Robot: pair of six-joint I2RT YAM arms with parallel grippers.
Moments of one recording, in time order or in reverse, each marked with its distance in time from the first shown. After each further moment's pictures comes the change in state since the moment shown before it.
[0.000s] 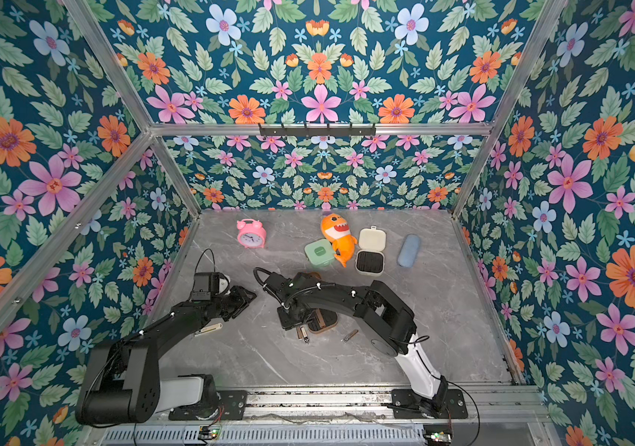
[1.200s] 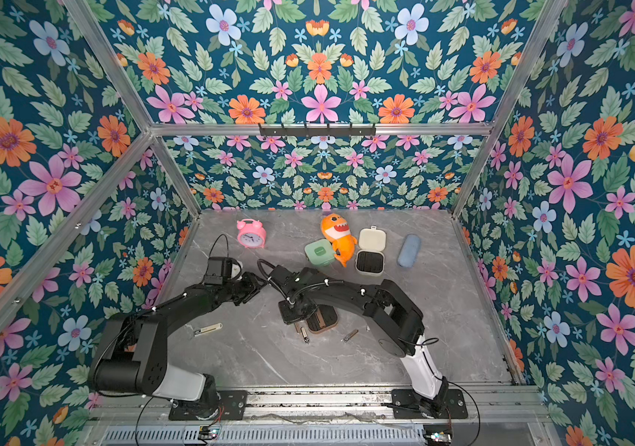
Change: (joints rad) left arm -0.144 0.190 0.214 0.029 -0.009 -0.037; right arm -0.051 -0.133 -0.085 0.053 -0.018 -0.048
